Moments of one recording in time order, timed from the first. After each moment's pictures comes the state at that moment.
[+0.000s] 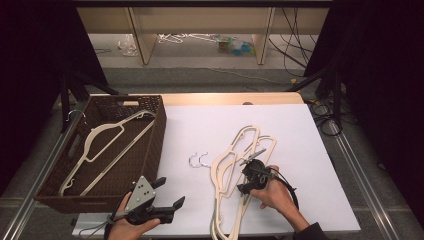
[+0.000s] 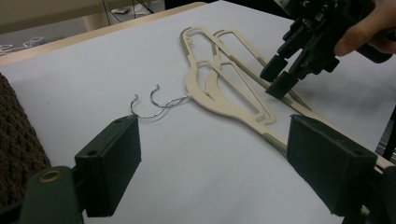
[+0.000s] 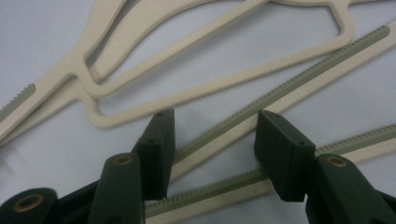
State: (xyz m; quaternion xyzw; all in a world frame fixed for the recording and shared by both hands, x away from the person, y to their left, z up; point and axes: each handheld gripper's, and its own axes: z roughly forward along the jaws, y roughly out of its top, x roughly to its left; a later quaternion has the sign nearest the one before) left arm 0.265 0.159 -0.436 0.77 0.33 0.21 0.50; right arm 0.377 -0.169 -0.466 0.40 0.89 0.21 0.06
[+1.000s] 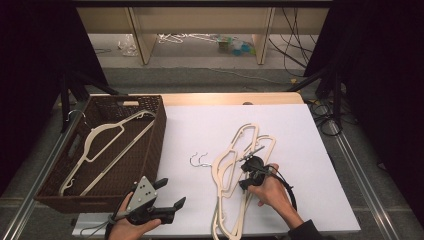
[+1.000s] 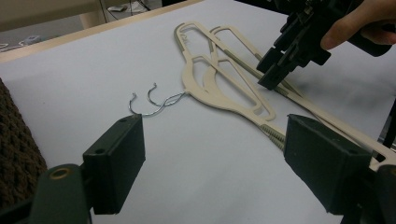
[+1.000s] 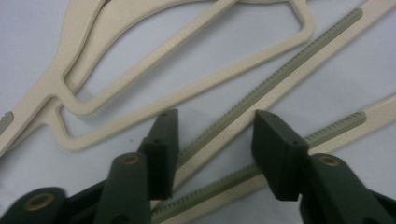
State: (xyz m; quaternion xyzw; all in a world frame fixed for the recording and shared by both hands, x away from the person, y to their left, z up) left arm 0.268 0.157 -0.439 0.77 0.33 0.20 0.51; right arm 0.384 -0.164 -0.463 0.45 0.87 0.17 0.08
